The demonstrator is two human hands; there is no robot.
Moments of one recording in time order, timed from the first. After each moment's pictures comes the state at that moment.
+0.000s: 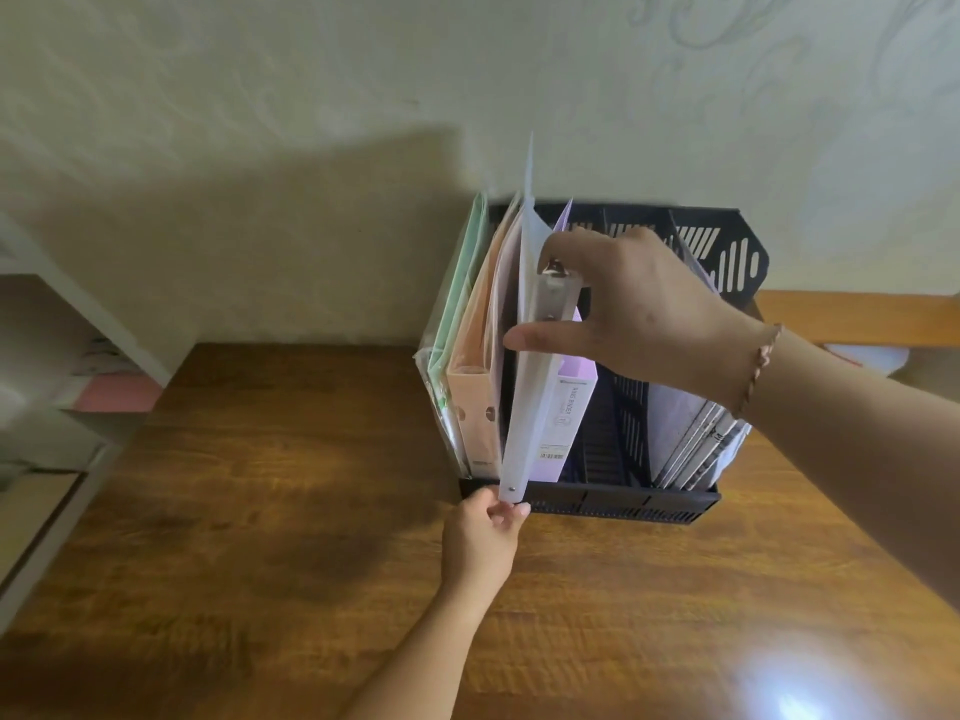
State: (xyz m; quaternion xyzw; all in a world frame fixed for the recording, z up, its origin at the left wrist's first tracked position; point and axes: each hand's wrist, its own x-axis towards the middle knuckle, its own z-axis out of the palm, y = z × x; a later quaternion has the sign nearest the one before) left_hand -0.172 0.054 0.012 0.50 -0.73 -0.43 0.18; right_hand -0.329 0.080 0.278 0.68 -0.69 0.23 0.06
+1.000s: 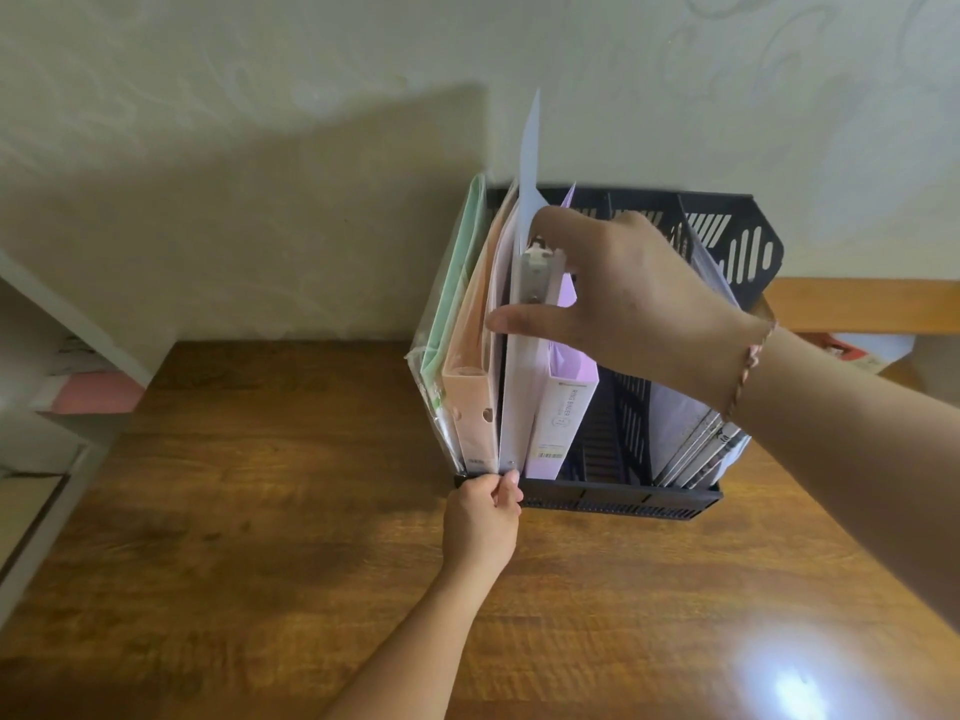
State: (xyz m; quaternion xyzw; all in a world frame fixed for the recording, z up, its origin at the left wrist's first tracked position) left_hand -0.186 0.032 0.009 0.49 -0.74 -0.42 0.20; right_hand -0.327 0.057 0.271 0.66 -0.70 0.26 0.05
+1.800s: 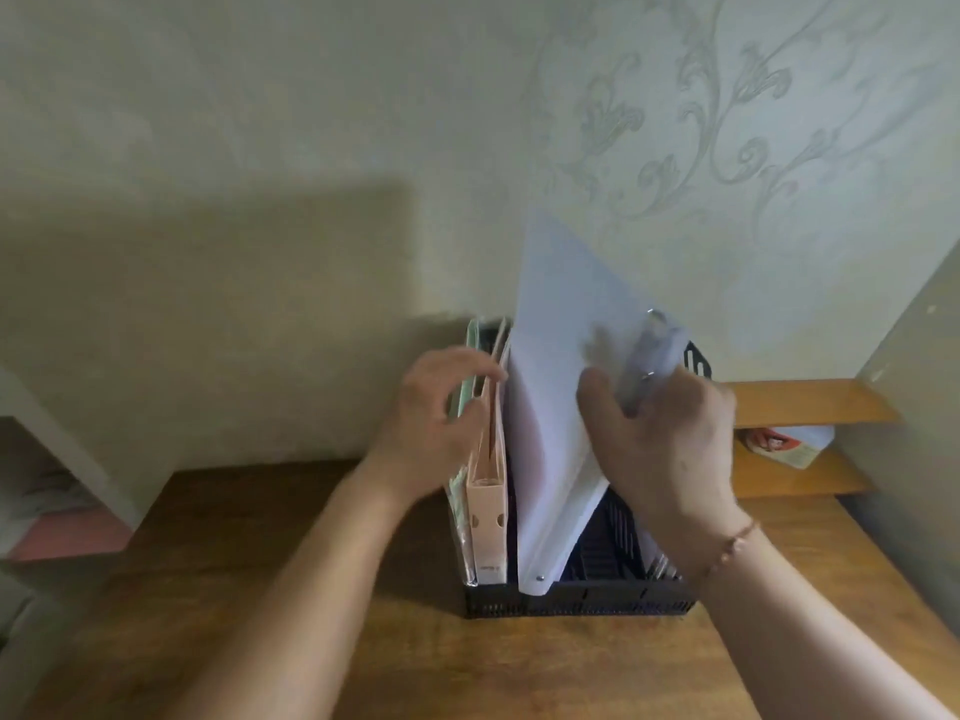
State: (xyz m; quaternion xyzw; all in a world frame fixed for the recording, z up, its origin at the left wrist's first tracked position) left_hand -0.176 -0.075 0.253 0.11 -0.87 -0.30 0.37; right_hand -0.281 0.092 0.293 0.39 -0.76 0.44 0.26
